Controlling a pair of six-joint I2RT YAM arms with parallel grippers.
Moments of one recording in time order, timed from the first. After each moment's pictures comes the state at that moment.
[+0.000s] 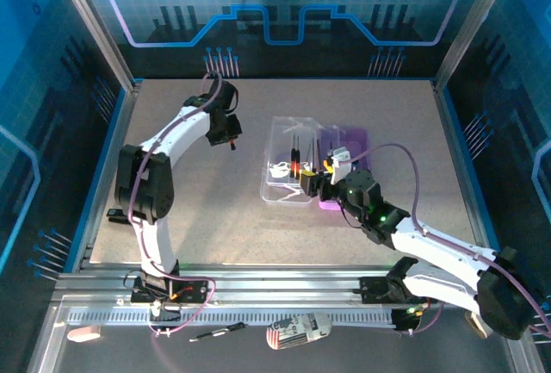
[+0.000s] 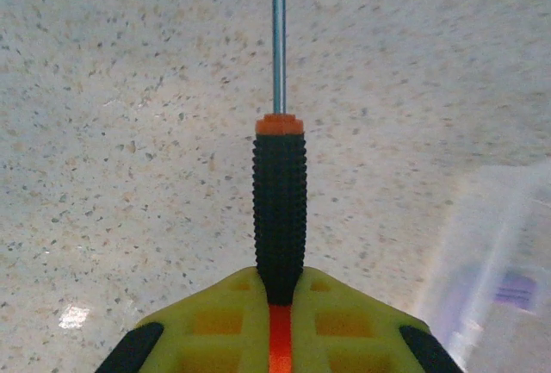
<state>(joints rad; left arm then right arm) -0.25 1.91 1.57 -0.81 -0.03 -0.62 0.71 1.01 0.46 0.26 0.14 0.29</state>
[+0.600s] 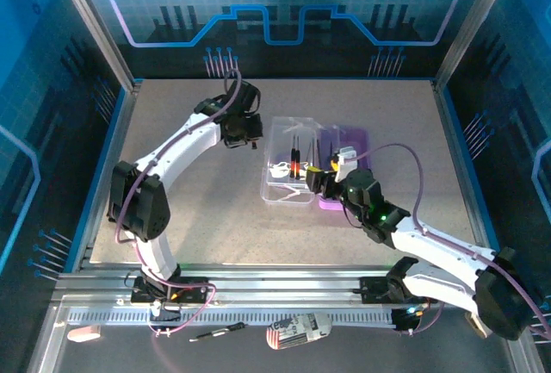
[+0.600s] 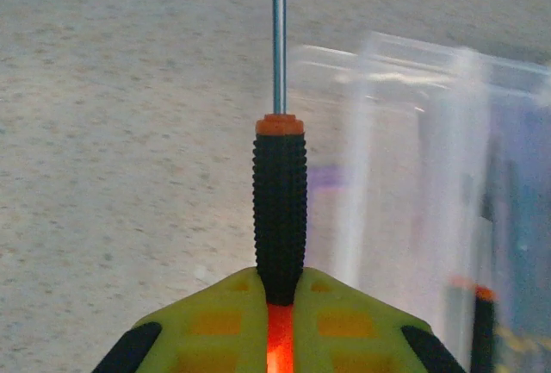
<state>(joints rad) -0.48 1.78 1.60 -0.82 -0.03 -0.61 0.66 0.99 0.45 0.22 0.25 0.38</state>
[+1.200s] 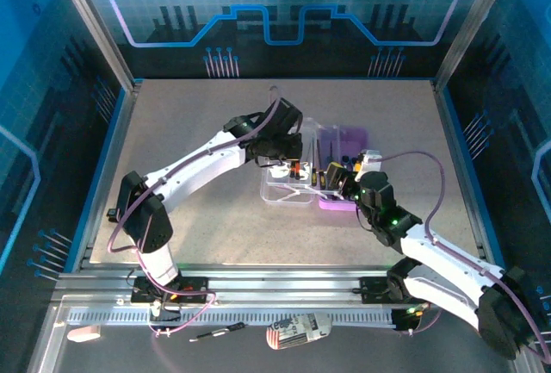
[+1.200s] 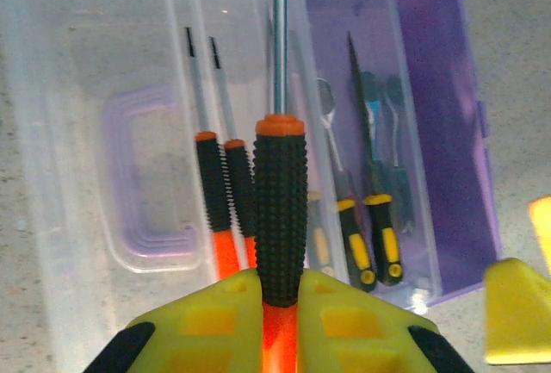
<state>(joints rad) -0.74 1.76 1.63 -0.80 -0.01 -0.67 0.57 0.91 0.39 0.16 0.31 0.49</state>
